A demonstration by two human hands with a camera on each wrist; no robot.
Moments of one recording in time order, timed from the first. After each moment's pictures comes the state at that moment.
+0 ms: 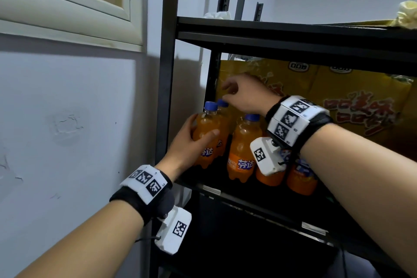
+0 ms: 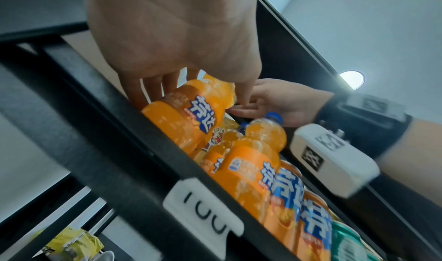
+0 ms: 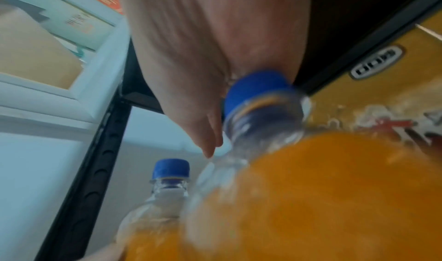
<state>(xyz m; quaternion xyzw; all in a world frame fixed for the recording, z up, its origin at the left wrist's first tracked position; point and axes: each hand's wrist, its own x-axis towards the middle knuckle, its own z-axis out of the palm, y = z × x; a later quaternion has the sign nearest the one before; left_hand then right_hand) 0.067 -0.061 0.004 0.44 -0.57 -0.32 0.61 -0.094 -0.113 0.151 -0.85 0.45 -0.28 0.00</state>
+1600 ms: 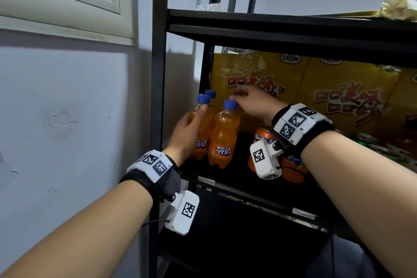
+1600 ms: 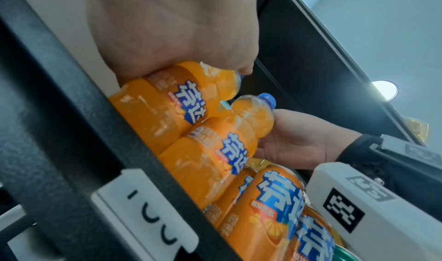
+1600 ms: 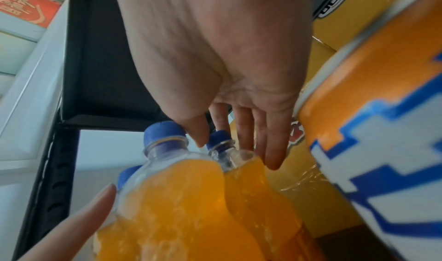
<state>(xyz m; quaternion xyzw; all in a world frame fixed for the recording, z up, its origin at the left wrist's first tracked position) 0.049 -0.071 0.013 0.42 -0.49 -0.39 0.66 -0.124 -0.125 0.118 -0.77 0.51 -0.34 0.20</state>
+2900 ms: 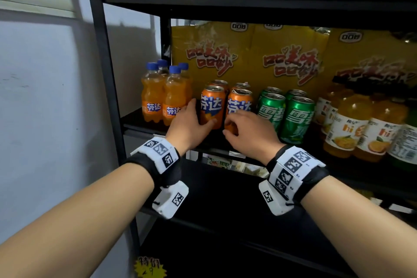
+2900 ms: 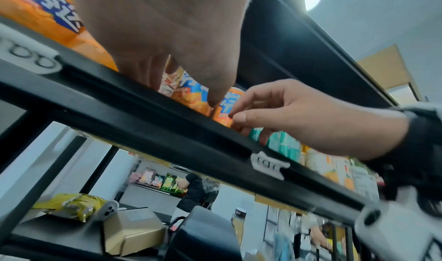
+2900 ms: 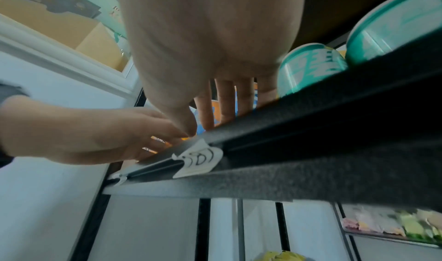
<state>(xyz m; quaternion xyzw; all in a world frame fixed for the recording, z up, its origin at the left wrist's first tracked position) -0.080 -0.020 -0.017 0.61 -0.67 -0.06 0.41 -0.273 -0.009 0.002 -0.83 0.50 -0.22 -0.09</state>
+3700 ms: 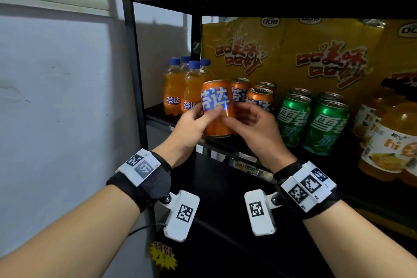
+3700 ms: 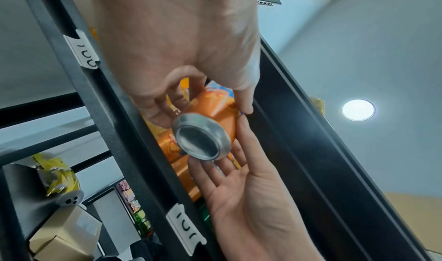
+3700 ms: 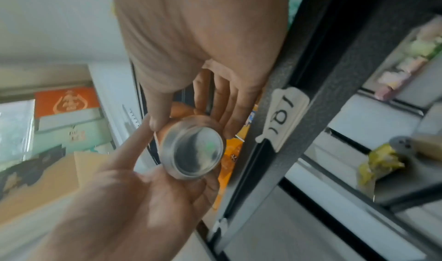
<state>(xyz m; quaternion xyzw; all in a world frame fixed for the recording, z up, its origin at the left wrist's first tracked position) -0.096 0.032 -0.017 0.40 -0.49 -0.41 0.66 -0.260 -0.011 -0.011 -0.67 0.29 -0.53 0.43</state>
